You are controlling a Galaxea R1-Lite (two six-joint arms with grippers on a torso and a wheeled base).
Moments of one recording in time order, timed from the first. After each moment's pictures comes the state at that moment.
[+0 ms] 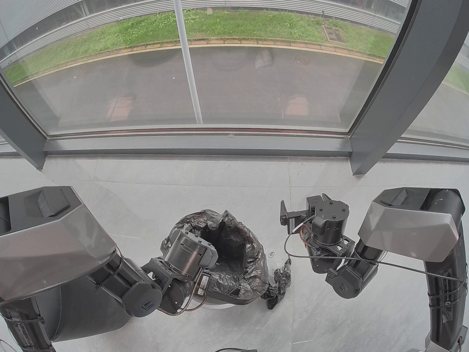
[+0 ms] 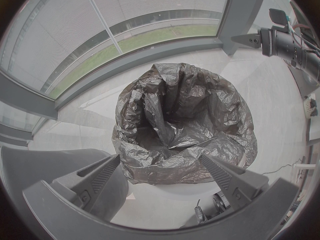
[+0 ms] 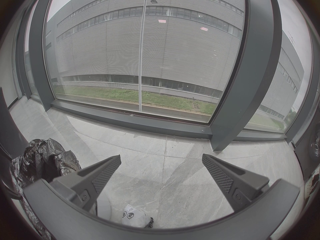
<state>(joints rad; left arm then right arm) -0.69 2.10 -0.75 -0.47 0.48 -0.17 0.58 2.39 -0.85 -1.45 -0.59 -0.08</state>
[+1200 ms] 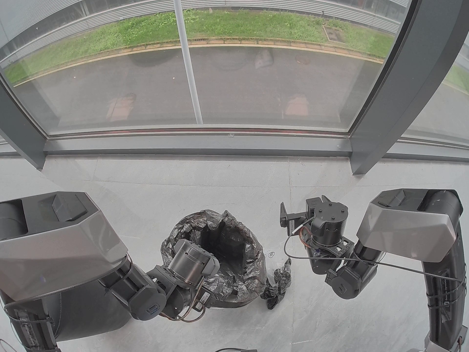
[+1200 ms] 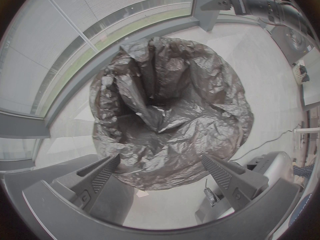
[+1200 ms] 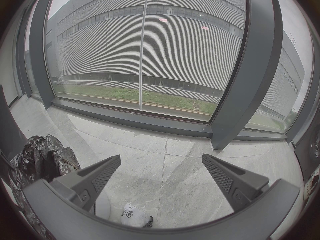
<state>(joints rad) -0.69 2.15 -0.74 -0.43 0.40 0.01 0.58 2.40 -0.85 -1.45 -0.59 -0.08</state>
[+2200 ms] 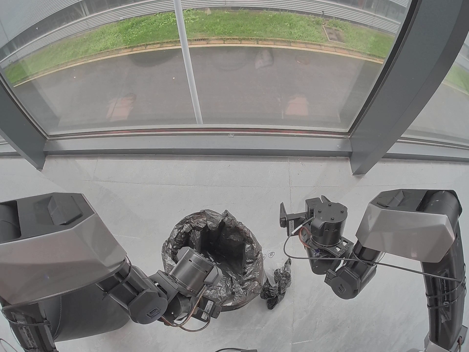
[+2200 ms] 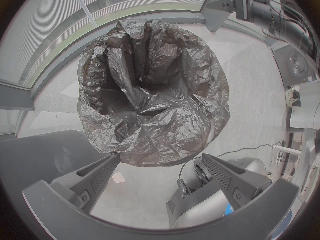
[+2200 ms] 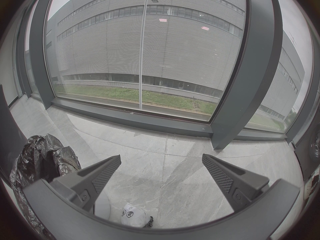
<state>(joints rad) -0.72 2.13 -0.73 -0.31 0.25 -0.23 0.58 2.40 -0.85 -1.46 -0.59 -0.08</state>
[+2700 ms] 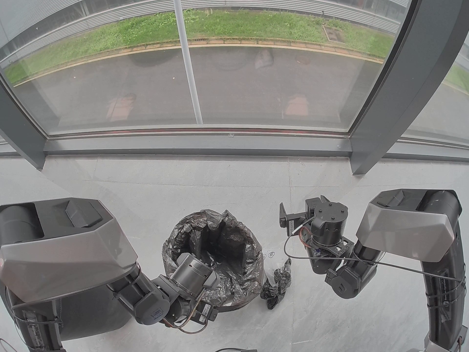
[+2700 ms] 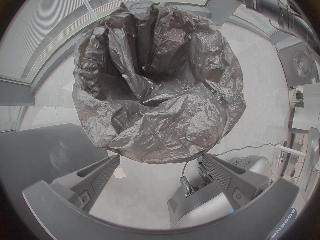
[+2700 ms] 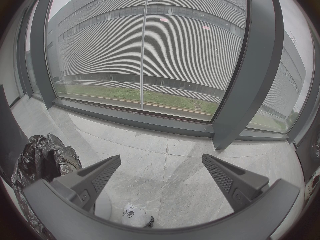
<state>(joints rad) -0.69 2.19 -0.72 -0.35 0.25 -0.24 0.57 2.41 -0.85 -1.46 -0.57 -0.08</state>
